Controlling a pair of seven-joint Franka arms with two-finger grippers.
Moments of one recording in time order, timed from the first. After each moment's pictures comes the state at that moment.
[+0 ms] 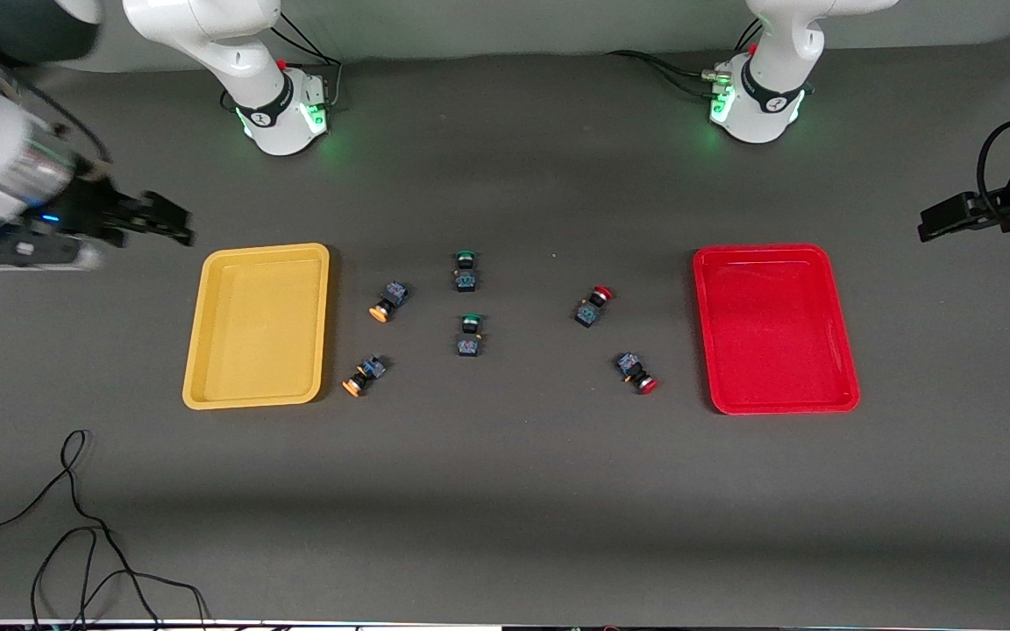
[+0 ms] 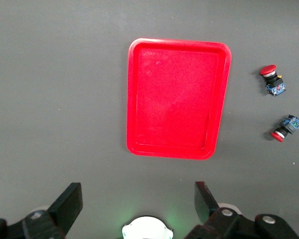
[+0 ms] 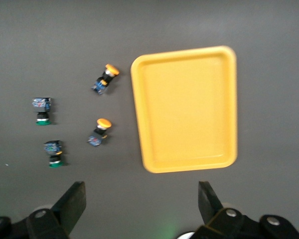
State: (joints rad) left arm 0.02 0.02 -0.01 -1.59 0.03 1.44 -0.08; right arm 0.14 -0.07 0.03 -1.78 0.06 1.62 0.26
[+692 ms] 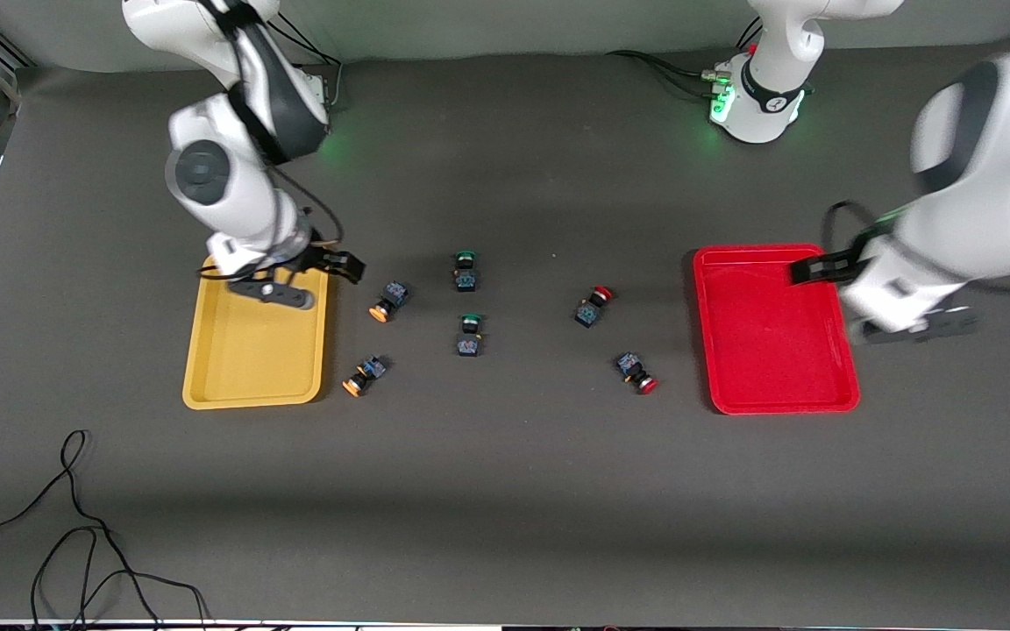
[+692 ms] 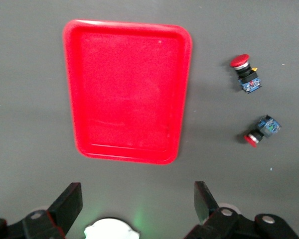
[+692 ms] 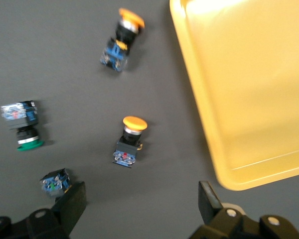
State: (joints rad) left arm -0.20 0.22 -0.04 -1.61 -0.01 1.54 -0.34; right arm 0.33 0.04 0.14 -2.30 0.09 2.27 0.72
